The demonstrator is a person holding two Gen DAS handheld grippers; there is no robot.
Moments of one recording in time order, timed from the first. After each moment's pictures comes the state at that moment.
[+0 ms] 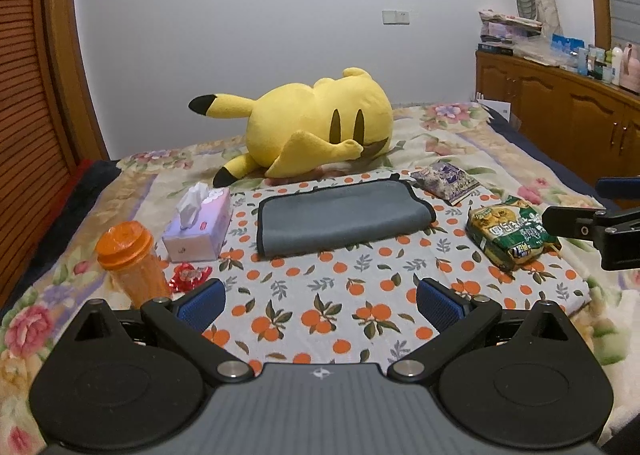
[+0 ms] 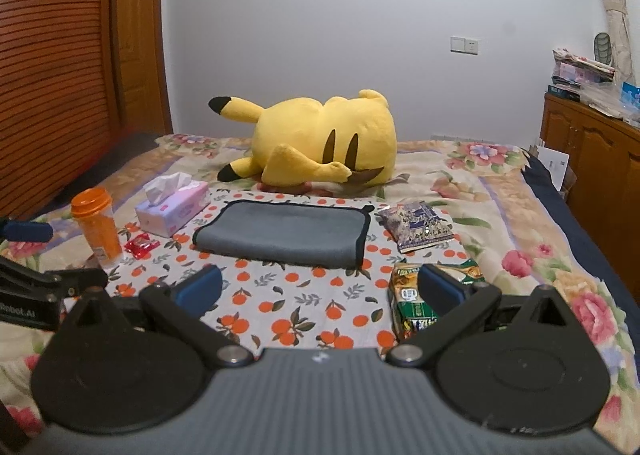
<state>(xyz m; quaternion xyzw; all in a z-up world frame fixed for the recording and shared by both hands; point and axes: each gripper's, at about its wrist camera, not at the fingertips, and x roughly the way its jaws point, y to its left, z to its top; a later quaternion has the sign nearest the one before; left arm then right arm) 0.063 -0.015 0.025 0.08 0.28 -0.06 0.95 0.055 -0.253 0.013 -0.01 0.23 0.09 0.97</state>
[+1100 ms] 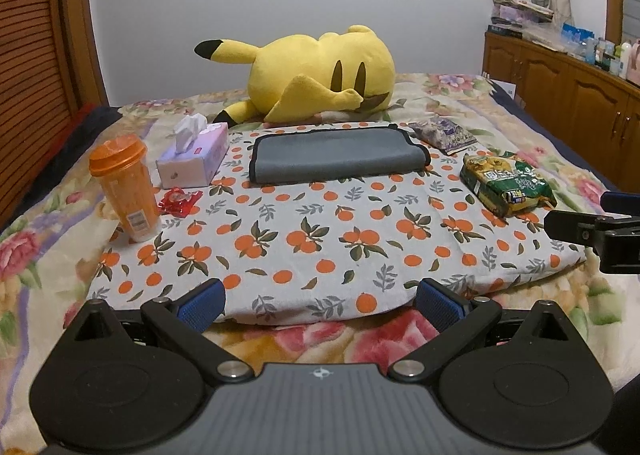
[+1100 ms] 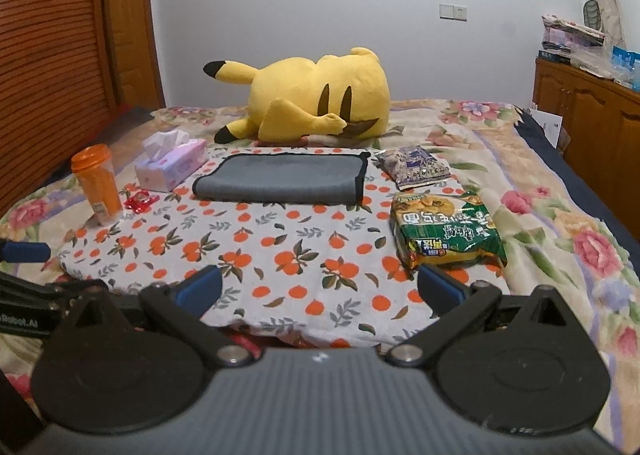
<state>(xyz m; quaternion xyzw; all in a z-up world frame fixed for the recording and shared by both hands) 0.026 -0.013 -0.032 0.05 0.32 -0.06 0.94 0.021 -0.253 -0.037 0.01 0.26 0.08 0.96</state>
